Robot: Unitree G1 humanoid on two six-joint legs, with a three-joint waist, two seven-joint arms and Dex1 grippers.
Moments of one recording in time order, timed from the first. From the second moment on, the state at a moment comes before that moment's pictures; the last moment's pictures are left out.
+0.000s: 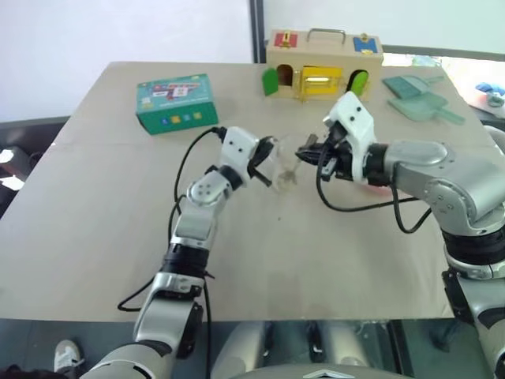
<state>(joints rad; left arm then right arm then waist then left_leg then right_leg) -0.63 0.23 -0.04 0.29 -0.08 -0.01 -0.52 -0.81 -0.53 0.11 -0.37 0.61 1.14 0.54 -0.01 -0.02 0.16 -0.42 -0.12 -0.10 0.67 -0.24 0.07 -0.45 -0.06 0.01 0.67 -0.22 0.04</state>
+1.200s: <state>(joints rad) -1.24 0.01 -0.07 1.16 0.08 -0.45 -0.45 -0.97 -0.32 -0.80 -0.21 0.74 1.61 0.06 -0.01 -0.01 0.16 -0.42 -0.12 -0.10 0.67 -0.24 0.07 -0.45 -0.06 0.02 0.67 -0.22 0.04</state>
